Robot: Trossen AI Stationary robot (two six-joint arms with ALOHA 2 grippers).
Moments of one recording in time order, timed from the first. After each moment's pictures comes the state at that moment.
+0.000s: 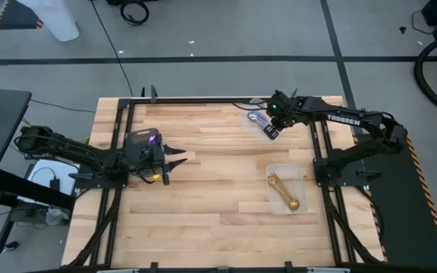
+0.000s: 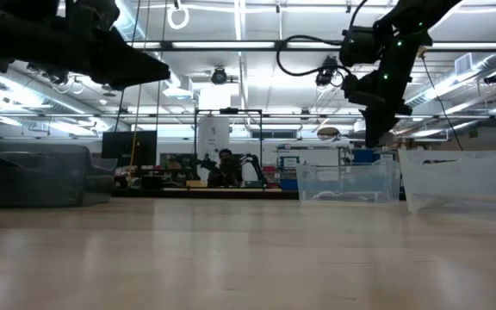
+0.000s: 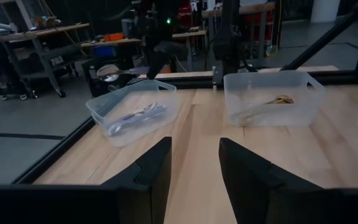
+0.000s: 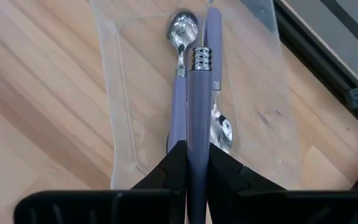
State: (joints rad) left arm -0.15 0.91 0.23 0.60 -0.40 0.06; right arm -0.56 1.30 0.94 -0.79 0.19 0.20
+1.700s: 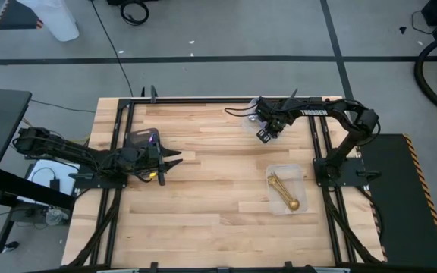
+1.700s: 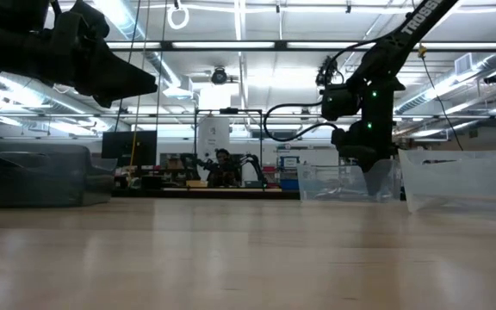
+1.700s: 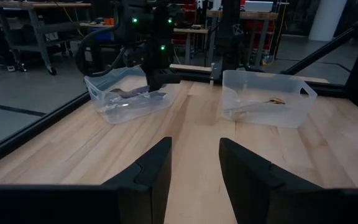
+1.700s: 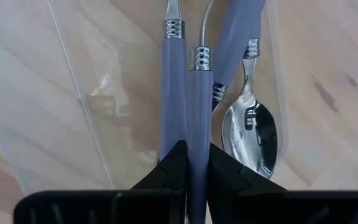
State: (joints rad) left arm -0.15 0.82 0.15 0.57 -0.40 -0.09; right arm -0.62 1.64 0.94 -0.71 0.13 0.24
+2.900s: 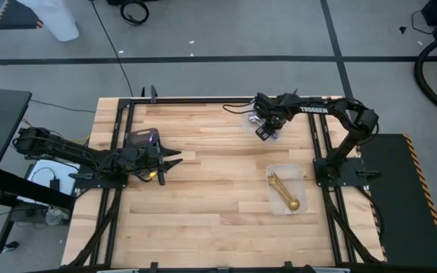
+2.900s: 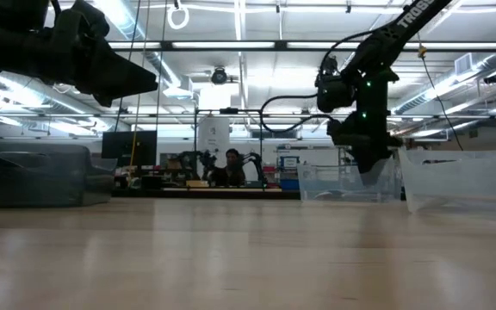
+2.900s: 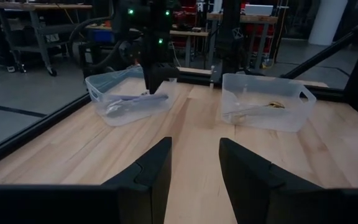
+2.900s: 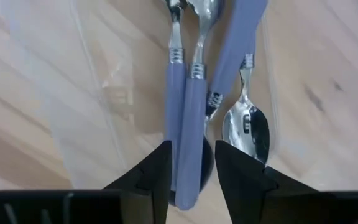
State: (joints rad) left arm -0.15 0.82 0.15 0.58 -0.40 -0.10; right arm -0.62 1.64 1.03 -0.82 0.11 0.25
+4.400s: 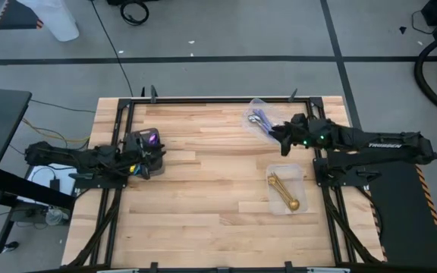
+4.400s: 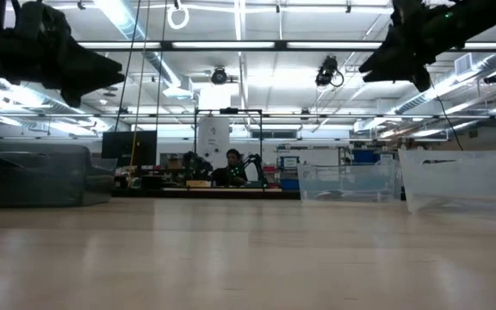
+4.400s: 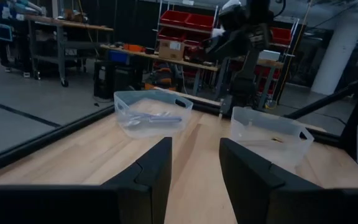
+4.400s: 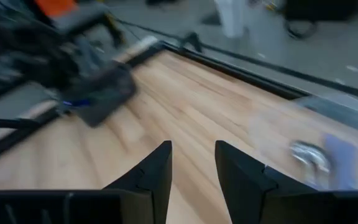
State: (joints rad) left arm -0.15 0.16 0.06 0.15 -0.48 -0.17; right arm -0.13 0.66 0.55 -0.25 0.31 0.47
